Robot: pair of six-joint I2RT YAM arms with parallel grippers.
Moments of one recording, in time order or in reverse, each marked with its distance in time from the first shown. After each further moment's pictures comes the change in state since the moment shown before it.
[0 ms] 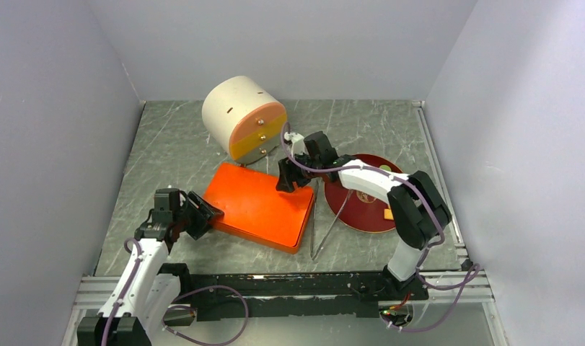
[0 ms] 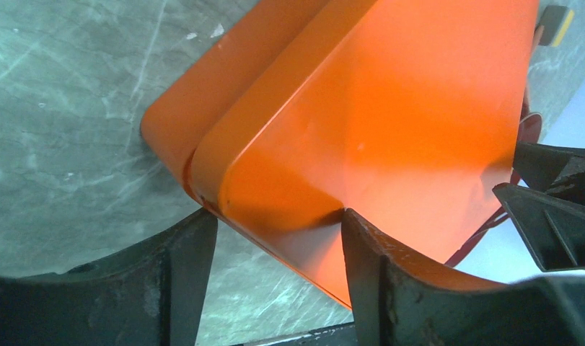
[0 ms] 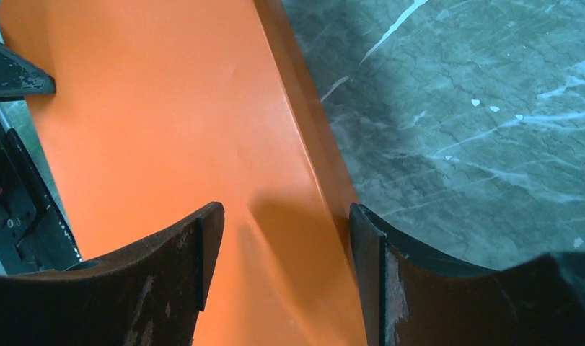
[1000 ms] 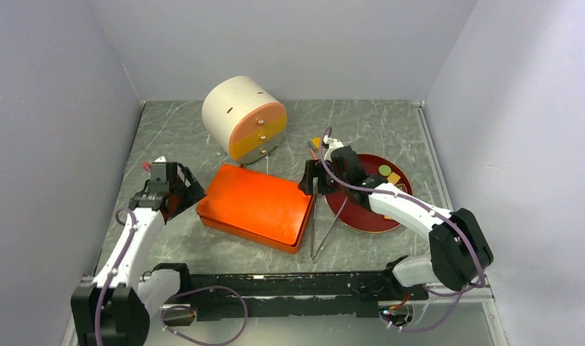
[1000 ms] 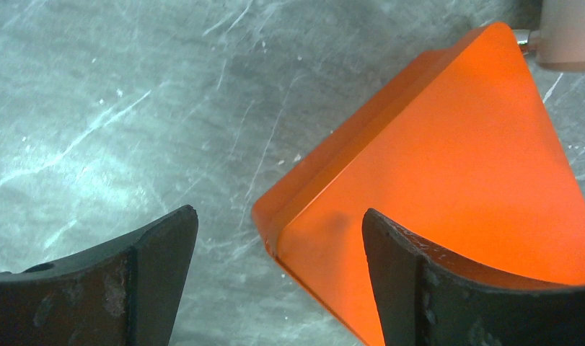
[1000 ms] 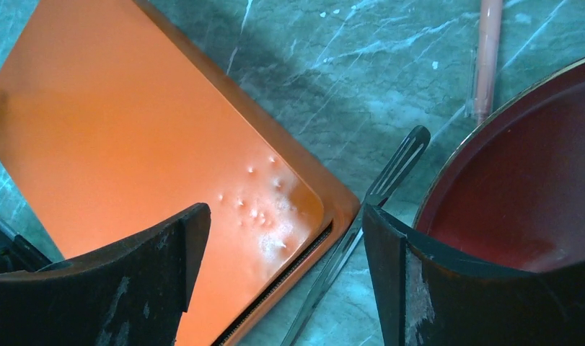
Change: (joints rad) left arm -0.003 0.172 0.292 -0.137 -0.374 0.277; right arm -0.045 -0.386 -0.299 0.000 0.334 0.280
